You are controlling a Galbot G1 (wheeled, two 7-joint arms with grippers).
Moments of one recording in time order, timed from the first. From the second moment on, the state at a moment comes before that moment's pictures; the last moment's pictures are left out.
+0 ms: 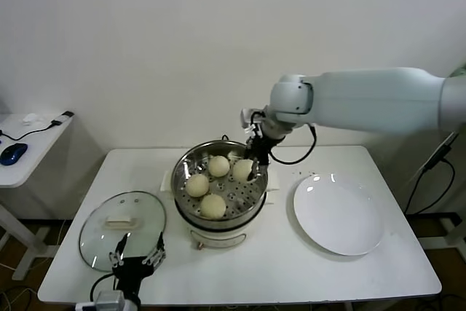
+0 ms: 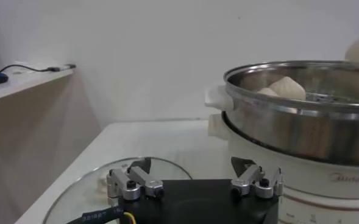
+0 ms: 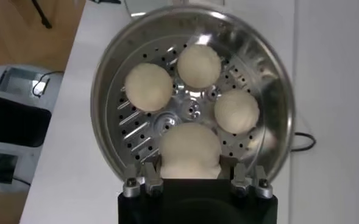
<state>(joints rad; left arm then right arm) 1.77 -1.50 -0.54 -2.17 -0.04 0.22 -0.13 0.88 1.16 -1.72 1.43 0.97 -0.42 -0.75</state>
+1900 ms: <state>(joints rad) 1.74 -1.48 -0.59 -2.17 -0.02 0.14 -0.11 -0.15 0.71 -0.39 1.50 0.78 -0.22 -0.17</state>
